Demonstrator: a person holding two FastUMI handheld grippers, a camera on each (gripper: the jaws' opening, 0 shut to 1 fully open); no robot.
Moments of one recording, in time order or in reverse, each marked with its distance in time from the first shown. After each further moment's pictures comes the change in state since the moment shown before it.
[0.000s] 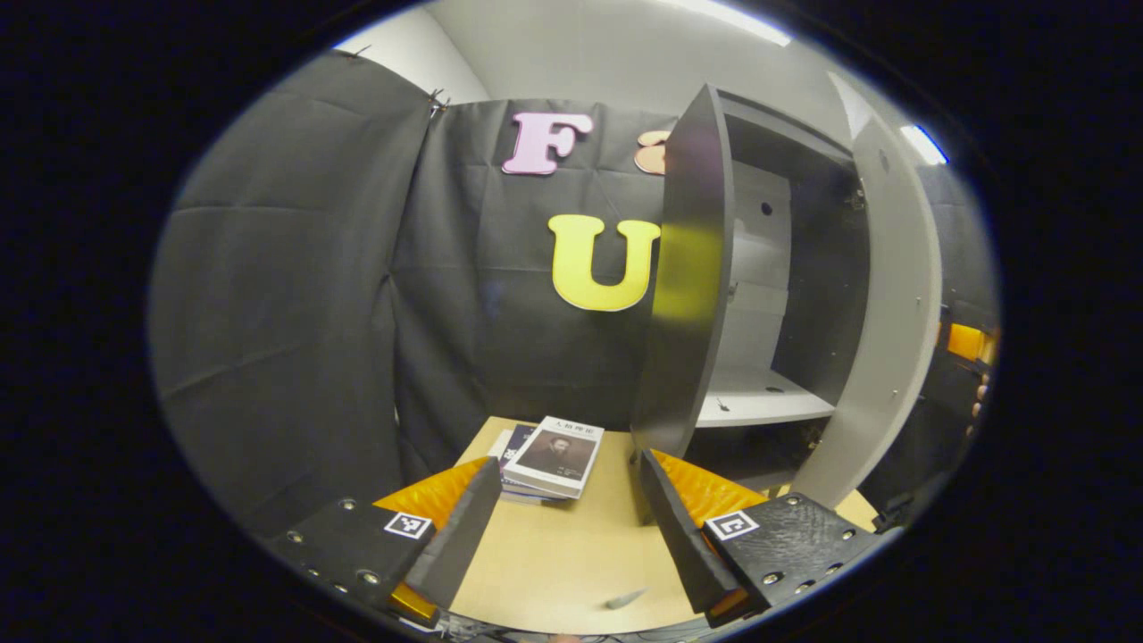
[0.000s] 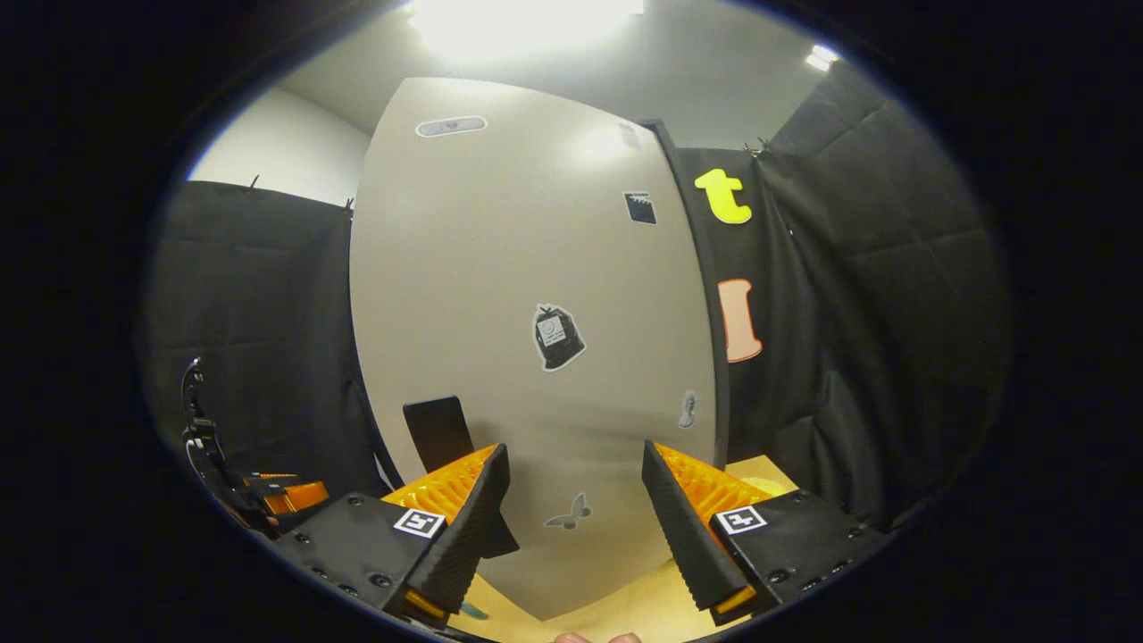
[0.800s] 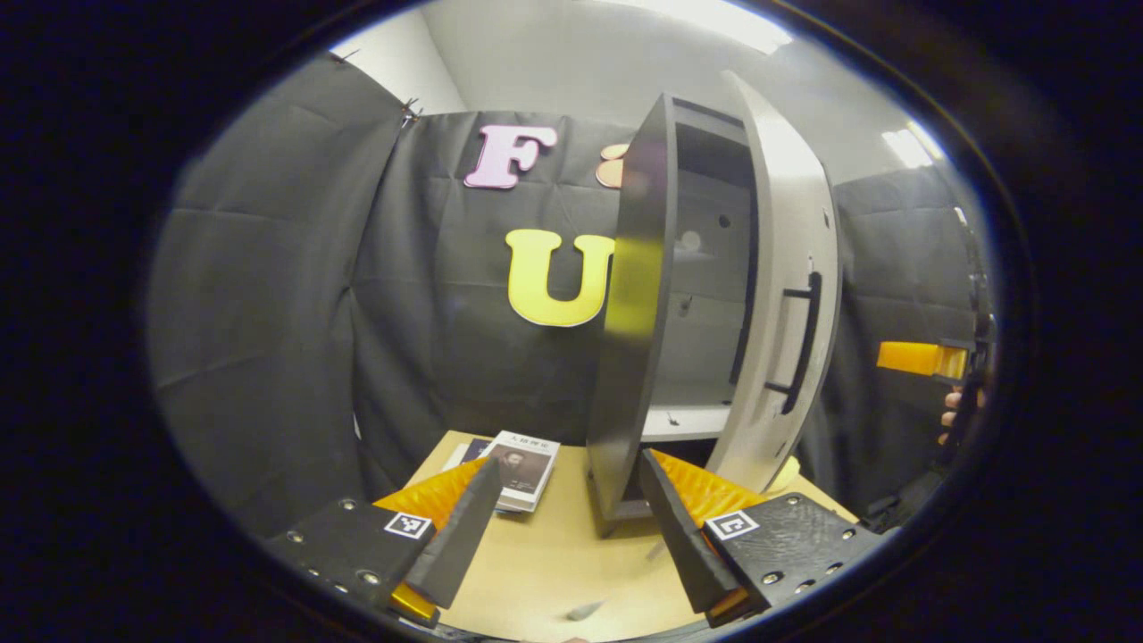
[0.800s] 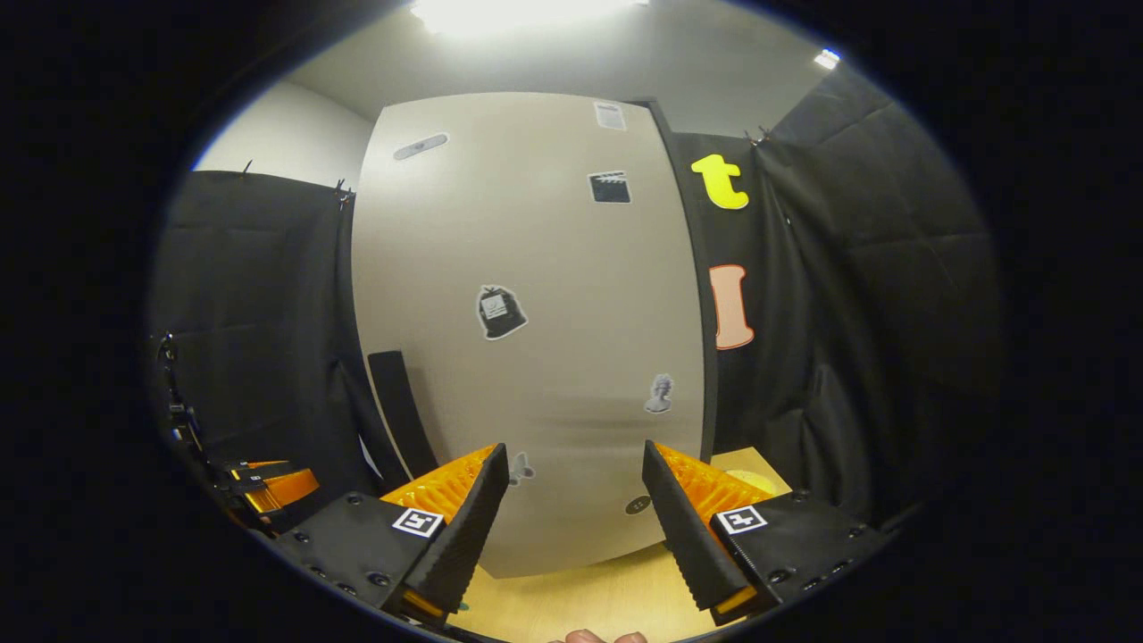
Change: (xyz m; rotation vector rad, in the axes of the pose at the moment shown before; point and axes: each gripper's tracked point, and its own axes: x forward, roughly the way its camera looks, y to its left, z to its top) left arm -0.006 -0.084 0.011 -0.009 -0.089 -0.082; right arm -0.011 -0.045 -0.015 -0.022 0.062 -0.043
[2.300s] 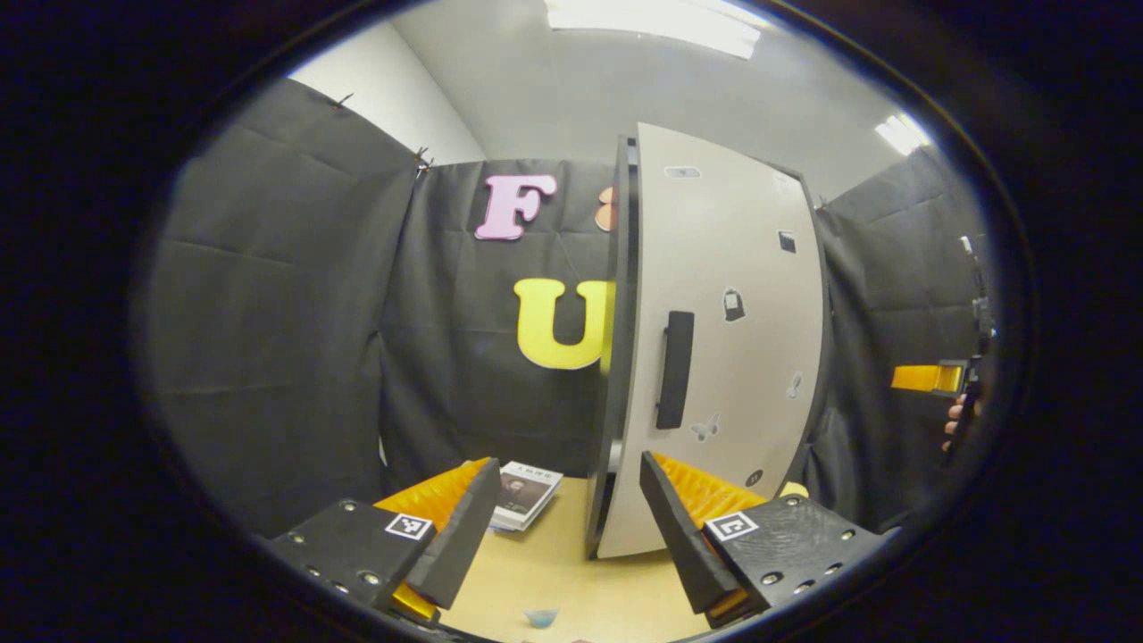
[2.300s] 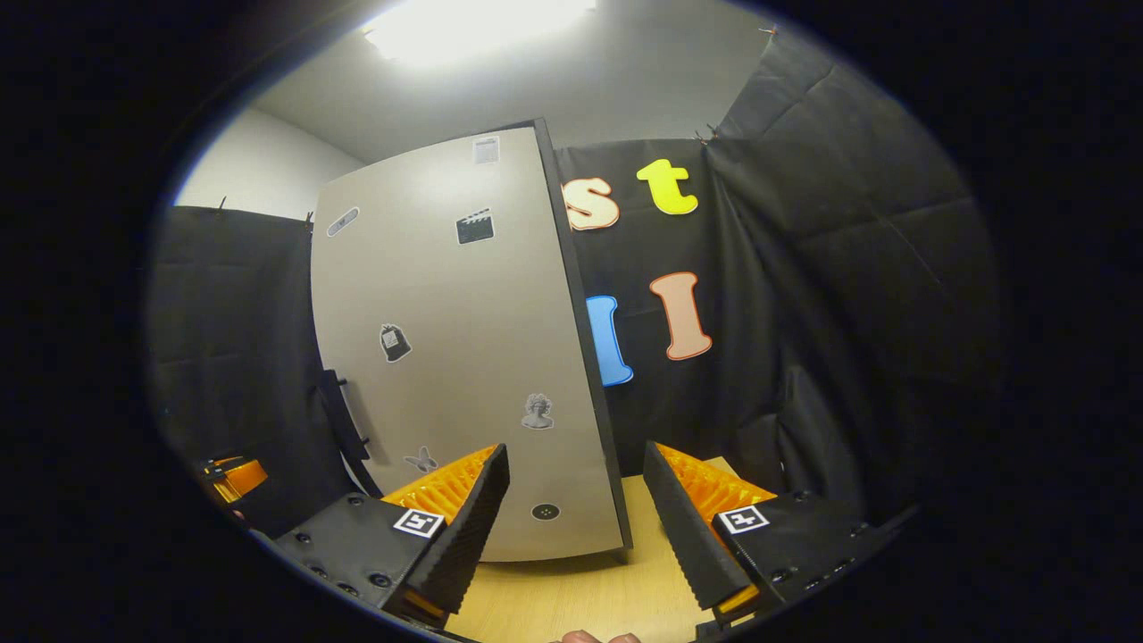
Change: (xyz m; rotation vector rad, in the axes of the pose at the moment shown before) left arm -0.033 -0.072 0.027 0.054 -0.140 0.097; right arm 0.000 -0.121 0.011 0.060 -0.048 -0.049
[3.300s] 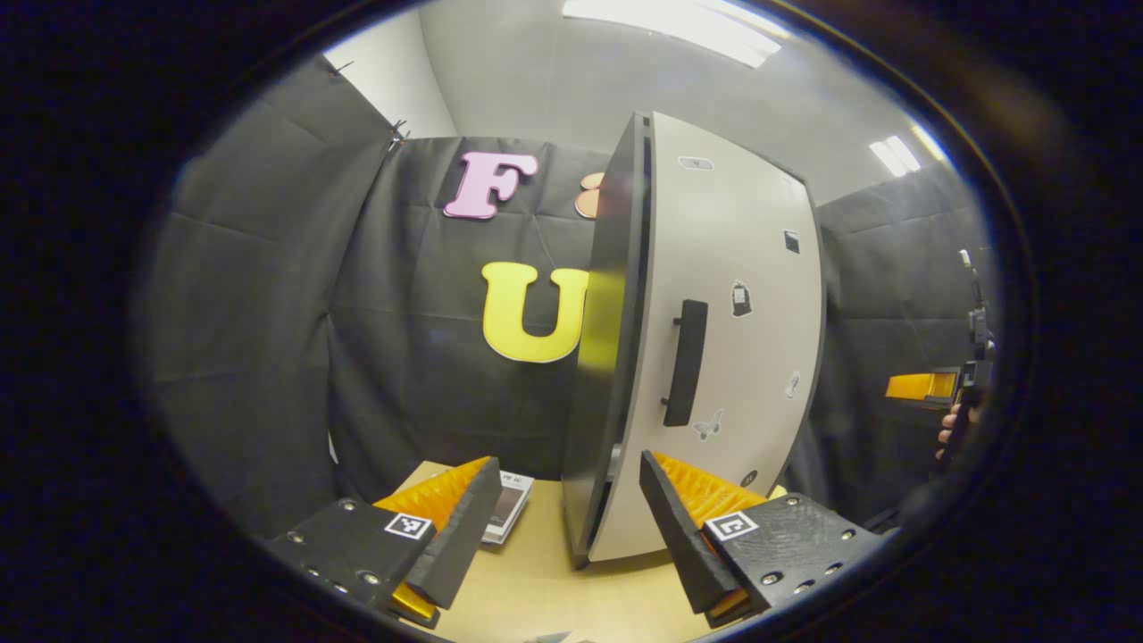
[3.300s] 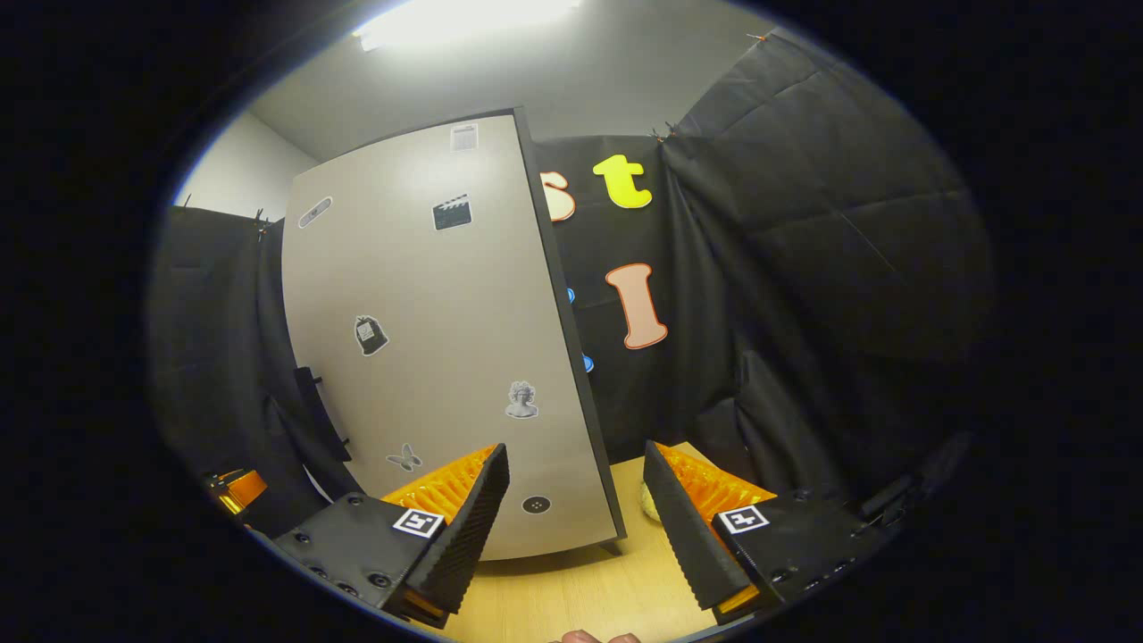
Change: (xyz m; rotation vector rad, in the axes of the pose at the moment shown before) left arm 0.076 0.030 -0.025 -0.052 0.027 -0.139; right arm -0.001 0.013 -0.018 0.042 0.010 -0.185
